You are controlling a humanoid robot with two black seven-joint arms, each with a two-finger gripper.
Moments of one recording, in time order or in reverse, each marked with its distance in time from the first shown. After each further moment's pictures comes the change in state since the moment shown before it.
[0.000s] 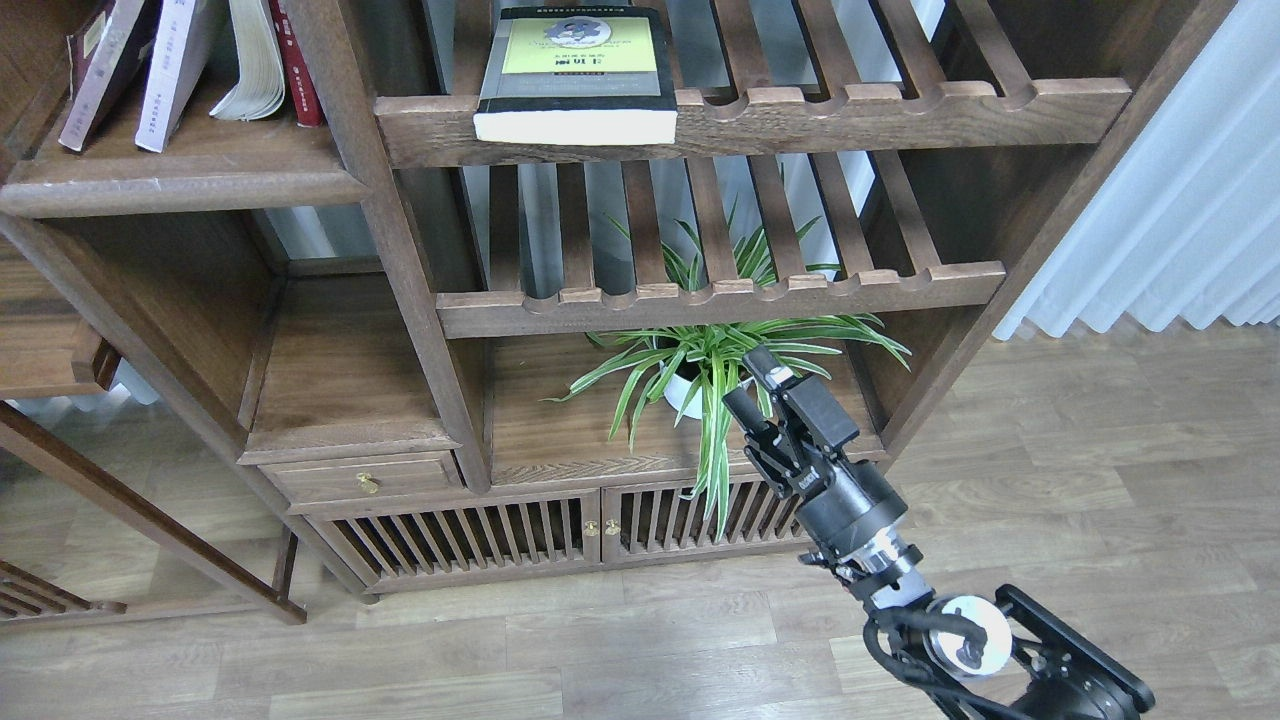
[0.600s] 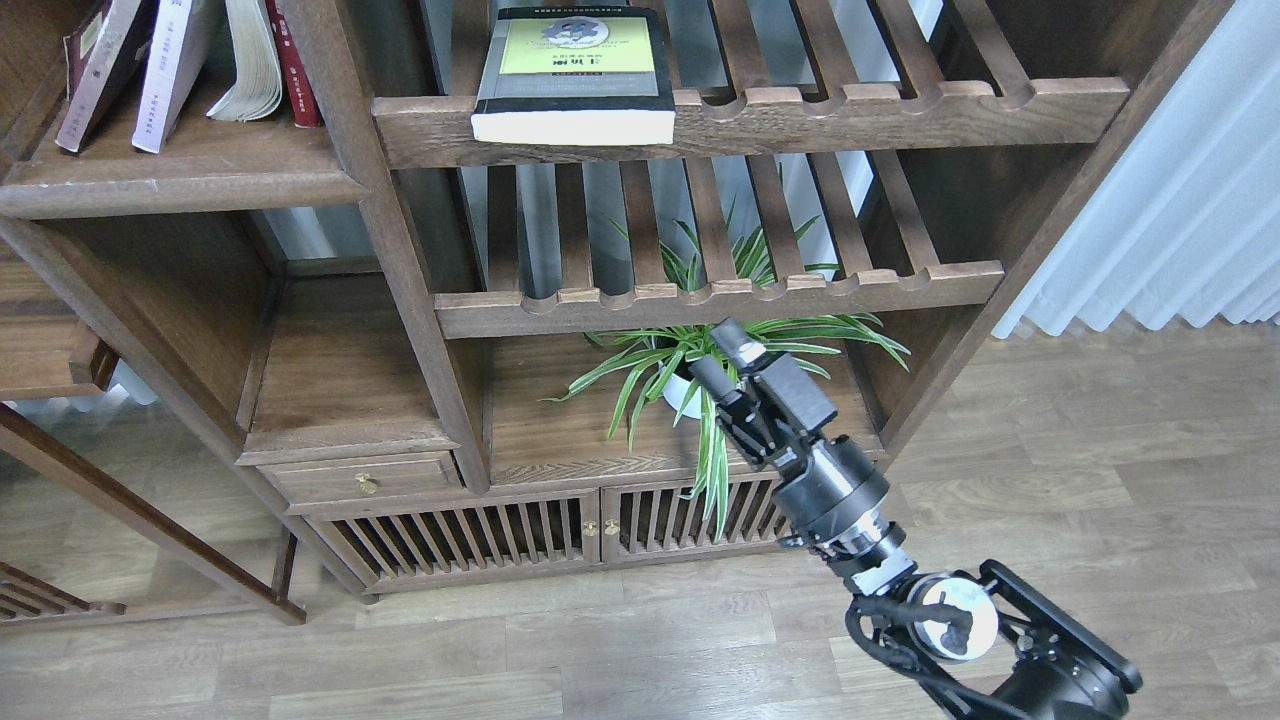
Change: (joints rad) left arm 0.395 -0.346 -0.169 -0.003 -0.054 0.000 0.032; right arm -0.018 0.075 -0.006 0.076 -0.125 0.000 0.006
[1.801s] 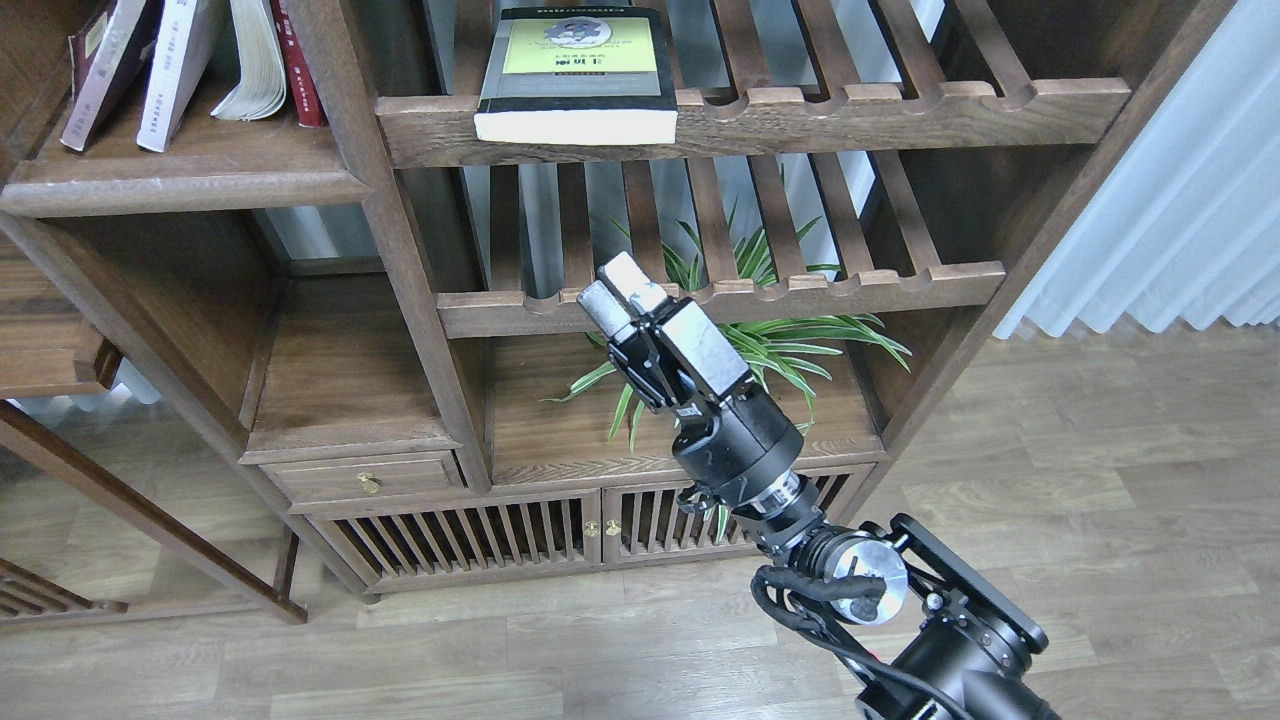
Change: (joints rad) left arm 0.388 -0.375 0.058 0.000 -0.126 0.000 -0.032; right arm 0.161 0.134 -0.022 0.055 -0.126 -0.072 0.024
